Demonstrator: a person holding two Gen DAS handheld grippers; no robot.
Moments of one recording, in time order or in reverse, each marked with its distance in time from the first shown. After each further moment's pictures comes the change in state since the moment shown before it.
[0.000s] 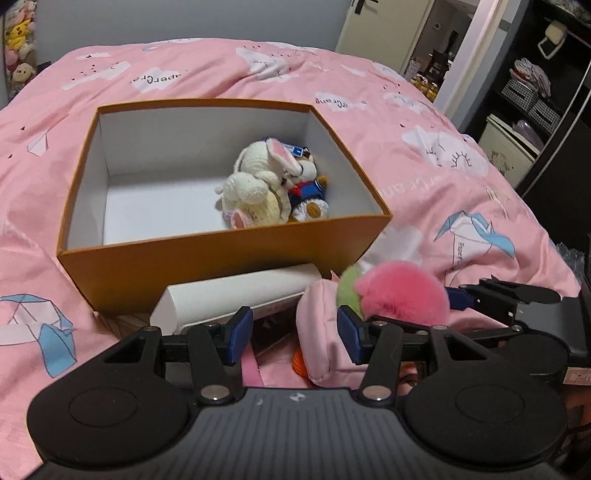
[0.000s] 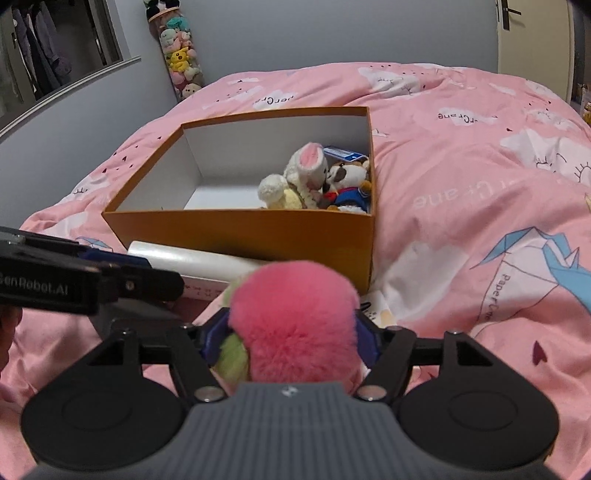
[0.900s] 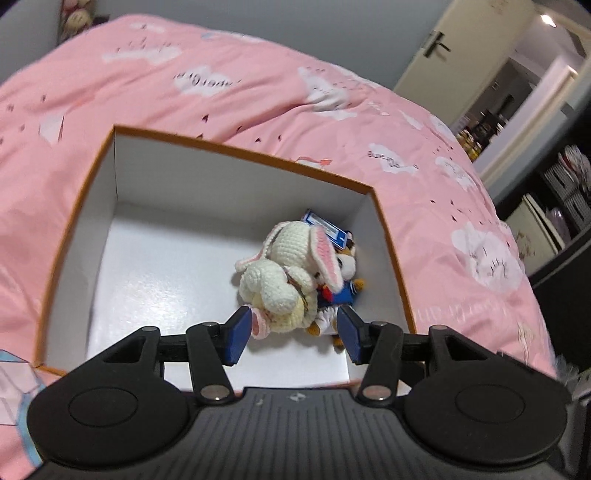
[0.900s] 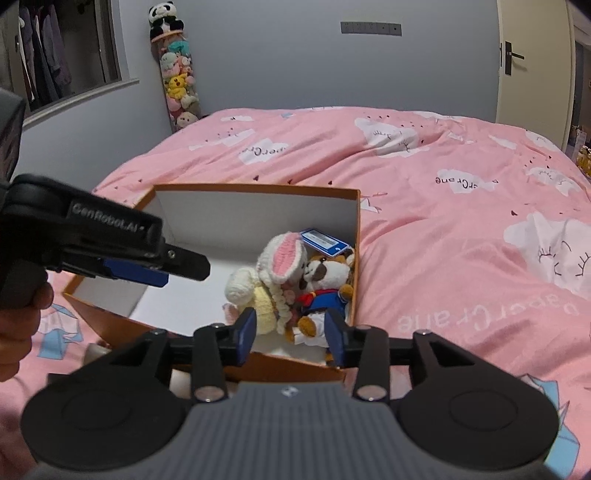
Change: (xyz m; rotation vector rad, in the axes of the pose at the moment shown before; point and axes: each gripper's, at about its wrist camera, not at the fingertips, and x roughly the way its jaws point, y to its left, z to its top) left arm 0.036 0.036 0.093 -0.258 -0.051 0.015; right arm 0.023 -0.012 0.079 -0.059 -0.125 -0.045
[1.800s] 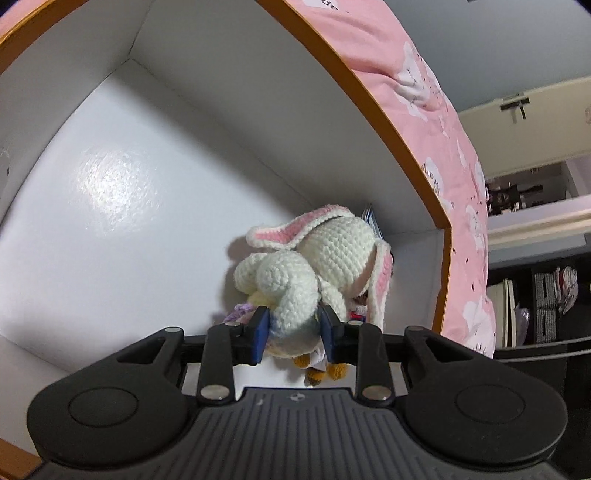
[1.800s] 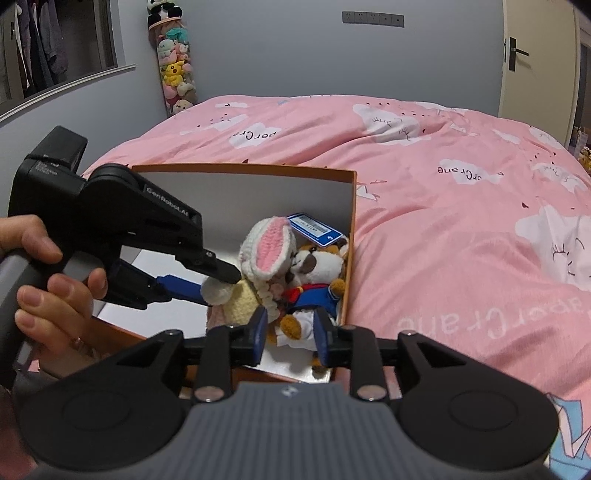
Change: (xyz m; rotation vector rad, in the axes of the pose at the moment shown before) left arm 0.117 0.073 0.018 -0.521 0.181 -0.149; right arm 0.041 -0.011 -0.003 -0.026 0.037 -0.021
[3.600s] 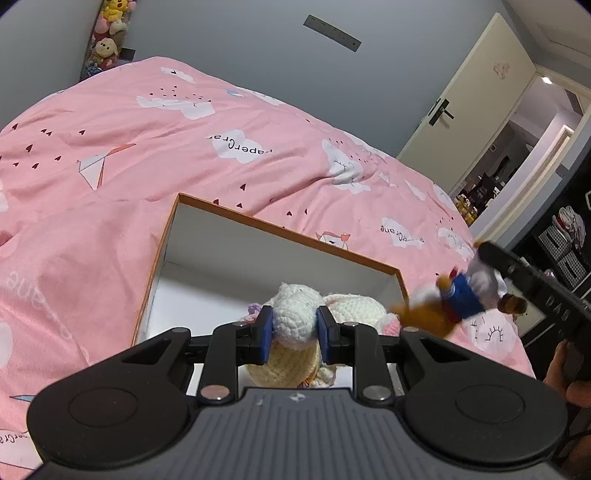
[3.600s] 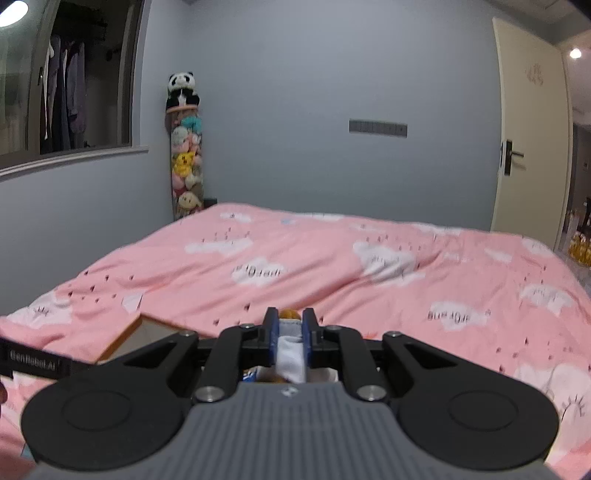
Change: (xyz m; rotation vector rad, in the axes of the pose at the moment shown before) left arm -0.145 -0.024 -0.032 0.440 -0.378 0.059; right arm -0.048 0.011 0.107 -0.087 -0.346 -0.016
